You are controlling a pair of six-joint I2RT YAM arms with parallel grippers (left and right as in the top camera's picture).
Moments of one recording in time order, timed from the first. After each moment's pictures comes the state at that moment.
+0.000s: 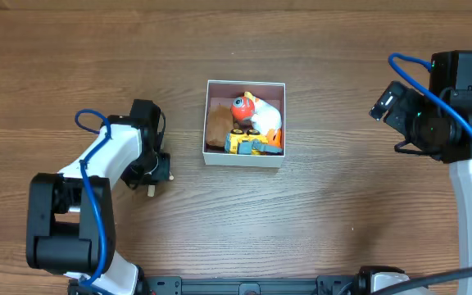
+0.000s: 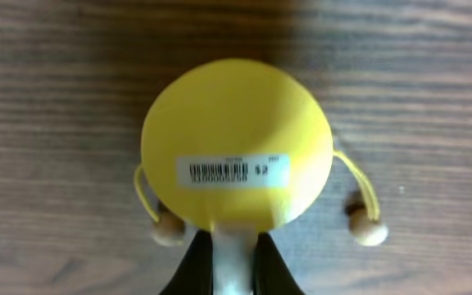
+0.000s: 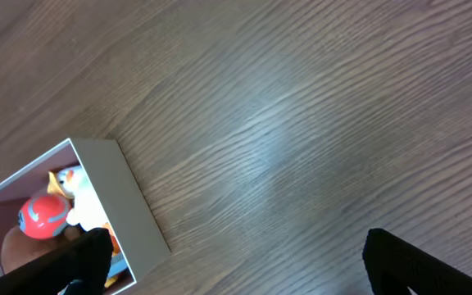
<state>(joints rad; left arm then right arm) -0.09 1.75 0.99 -0.91 -0.04 -0.11 -0.02 1.34 1.56 -1.30 0.06 0.56</state>
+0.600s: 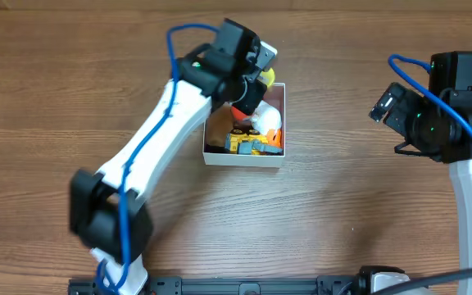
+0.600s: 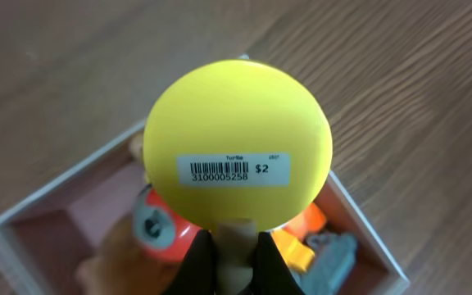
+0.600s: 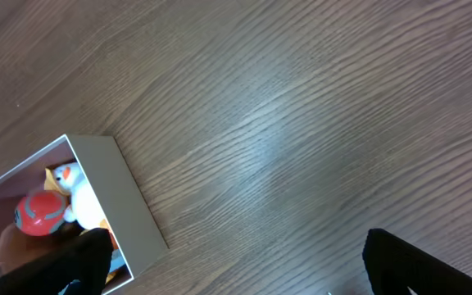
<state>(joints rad) -0.50 1.90 1.72 -0.86 0.19 0.07 -0.02 1.34 1.56 -1.31 0.06 0.56</state>
